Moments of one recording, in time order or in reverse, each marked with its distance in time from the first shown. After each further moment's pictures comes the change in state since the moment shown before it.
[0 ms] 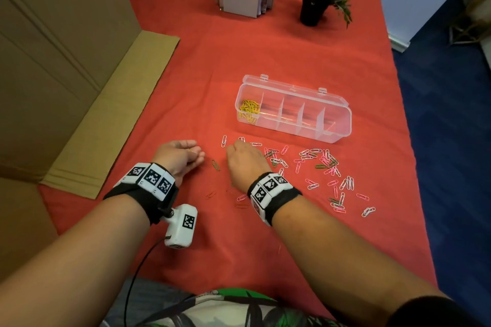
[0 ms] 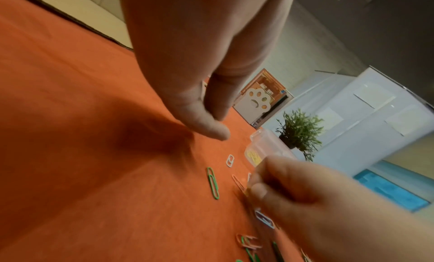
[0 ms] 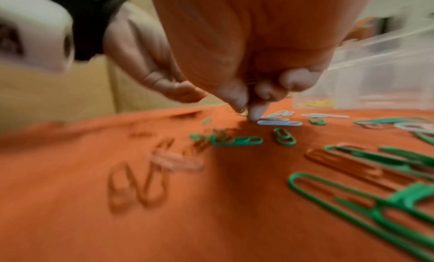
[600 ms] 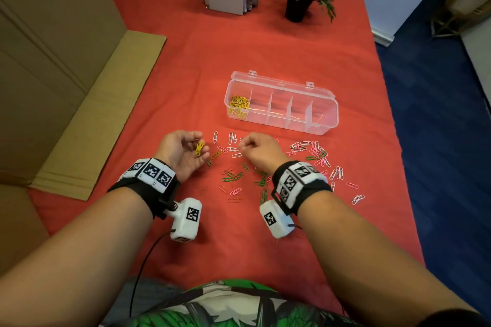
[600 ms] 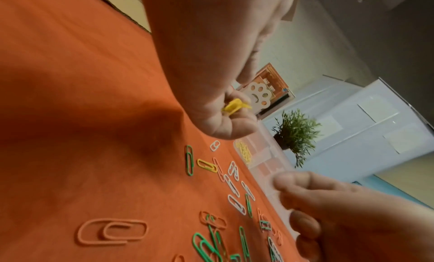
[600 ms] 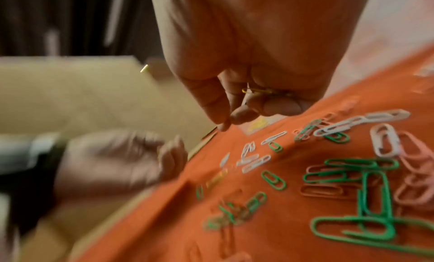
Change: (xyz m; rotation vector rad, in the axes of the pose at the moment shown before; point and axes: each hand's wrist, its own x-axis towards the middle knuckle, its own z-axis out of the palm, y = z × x) left_hand -0.014 0.011 0.019 -0.228 -0.217 -0.136; right_hand -0.018 0.038 -0.029 0.873 0.002 0.424
